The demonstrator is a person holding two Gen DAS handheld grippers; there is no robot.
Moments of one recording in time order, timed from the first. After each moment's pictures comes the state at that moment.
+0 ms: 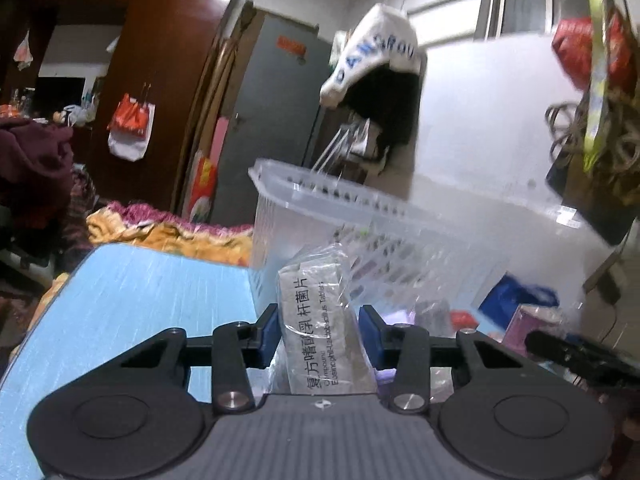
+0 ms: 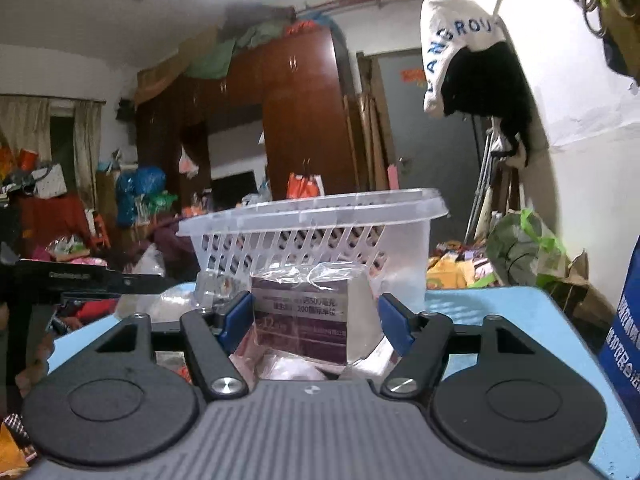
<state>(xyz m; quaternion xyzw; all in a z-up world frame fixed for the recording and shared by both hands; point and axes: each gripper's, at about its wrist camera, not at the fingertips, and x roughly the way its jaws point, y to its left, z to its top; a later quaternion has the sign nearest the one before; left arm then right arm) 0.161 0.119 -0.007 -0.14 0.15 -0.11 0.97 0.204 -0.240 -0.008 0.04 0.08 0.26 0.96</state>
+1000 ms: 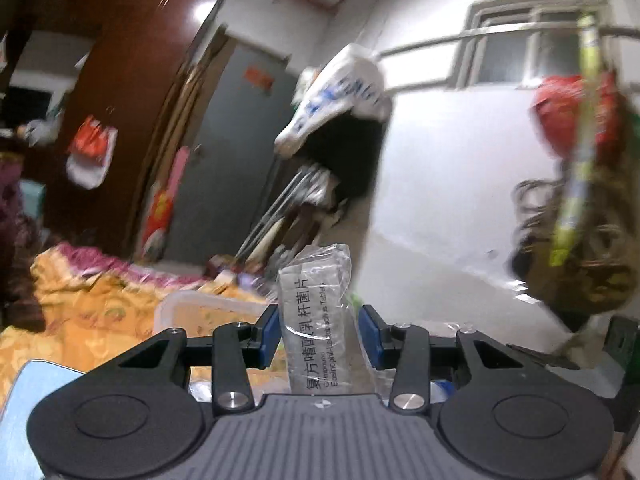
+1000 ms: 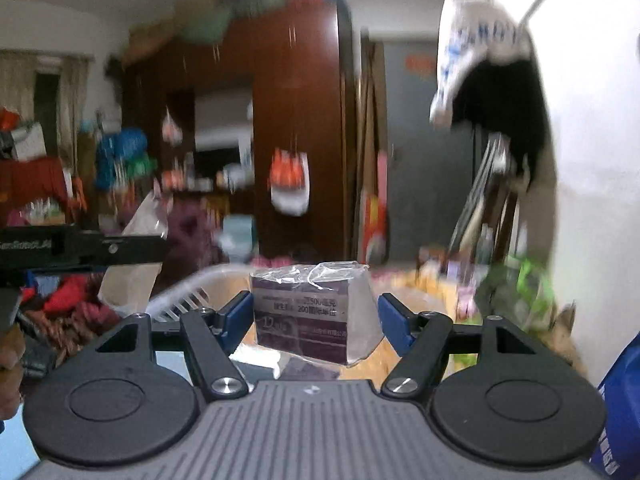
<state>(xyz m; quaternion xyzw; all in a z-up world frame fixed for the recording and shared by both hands) 0.251 0.083 0.107 -0.16 0.12 -0.15 0.97 0.331 -0.180 0.113 -0.04 0.15 0.24 0.96</state>
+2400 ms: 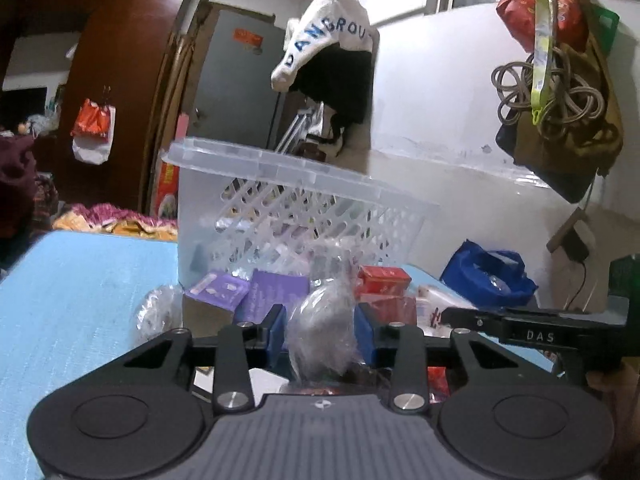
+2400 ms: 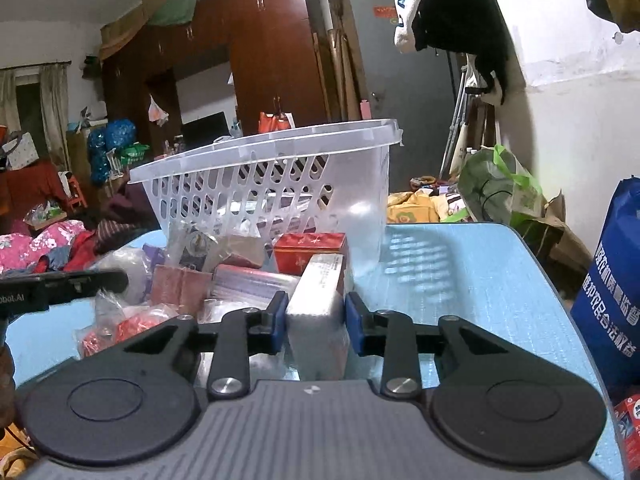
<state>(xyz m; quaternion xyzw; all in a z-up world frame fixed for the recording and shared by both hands) 0.145 0.056 -0.018 -0.09 0.18 -0.16 0.97 0.237 -0.258 -0.016 0.02 0.19 0.23 0.95</state>
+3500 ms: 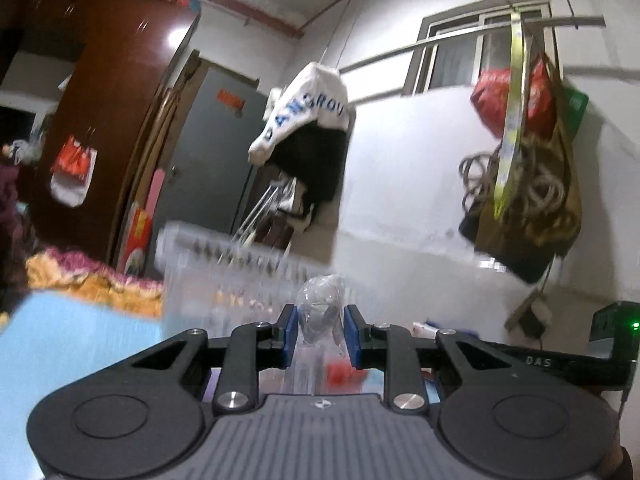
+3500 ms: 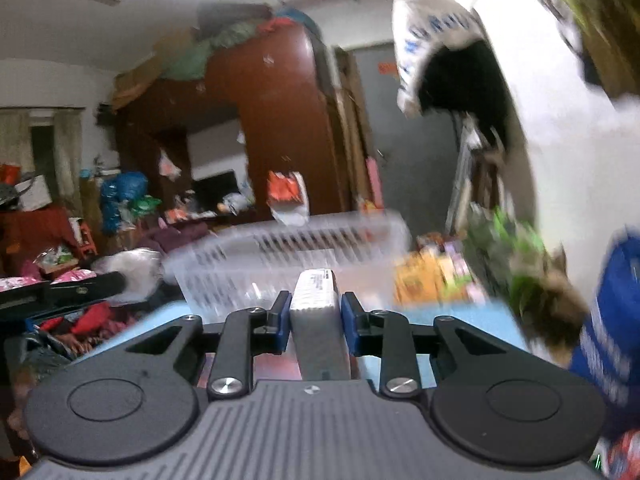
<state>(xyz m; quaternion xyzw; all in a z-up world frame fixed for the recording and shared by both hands) 0.133 0.086 0.037 -0.15 0.05 -0.20 0.97 0.217 -0.261 0.061 0.04 0.10 0.25 0.96</state>
